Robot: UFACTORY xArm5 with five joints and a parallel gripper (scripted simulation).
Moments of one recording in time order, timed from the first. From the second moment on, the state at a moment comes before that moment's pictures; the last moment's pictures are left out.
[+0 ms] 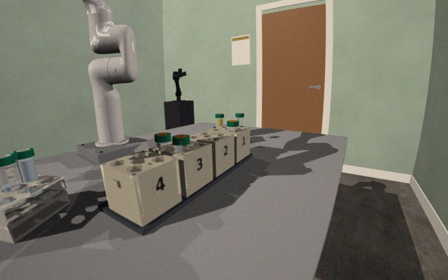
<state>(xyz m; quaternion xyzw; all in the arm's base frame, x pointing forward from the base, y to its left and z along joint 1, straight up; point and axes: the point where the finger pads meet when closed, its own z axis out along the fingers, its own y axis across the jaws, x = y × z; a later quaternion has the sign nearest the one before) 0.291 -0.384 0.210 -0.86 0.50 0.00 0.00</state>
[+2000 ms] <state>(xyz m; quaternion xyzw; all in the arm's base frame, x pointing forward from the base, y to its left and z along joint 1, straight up) 0.290 -0.383 0.105 -0.86 0.50 0.00 0.00</state>
